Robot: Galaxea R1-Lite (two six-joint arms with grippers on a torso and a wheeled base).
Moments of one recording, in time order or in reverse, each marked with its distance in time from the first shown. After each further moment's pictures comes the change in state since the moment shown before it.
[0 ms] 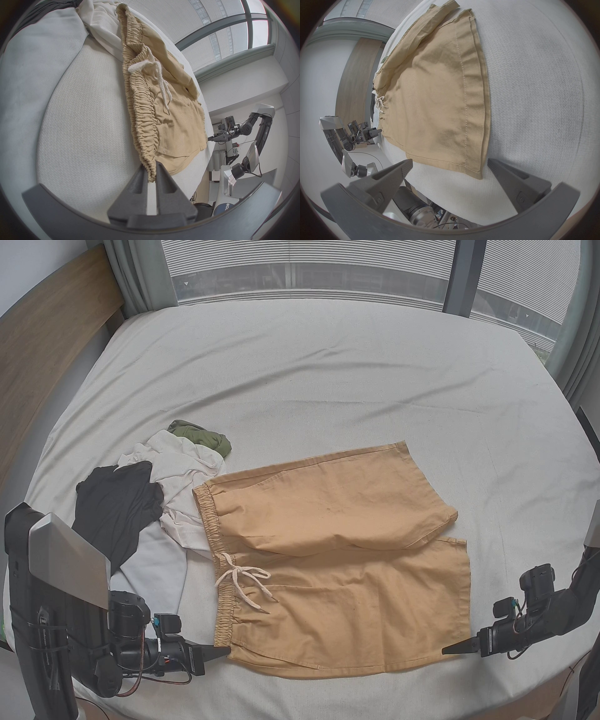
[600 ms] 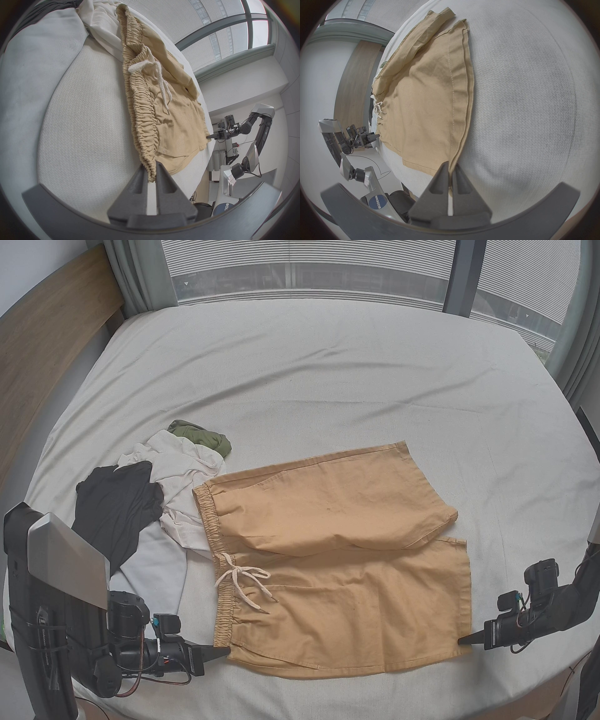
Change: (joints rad) left arm 0.000 -0.004 0.005 0.000 -0.001 0.000; right arm -0.029 -0.013 -0.019 0.005 0.001 -0.009
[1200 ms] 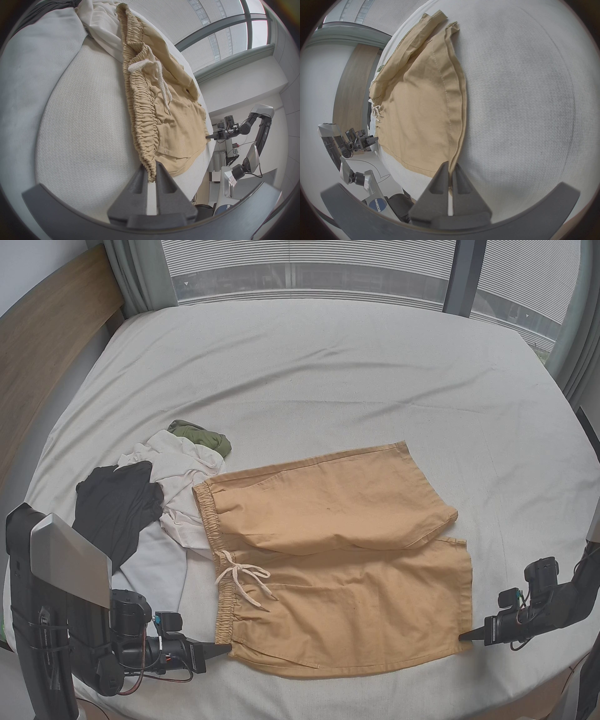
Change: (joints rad) left arm 0.000 0.011 -0.024 0.000 0.001 -0.004; right arm -0.019 0.022 -0.025 -0.010 0.001 0.012
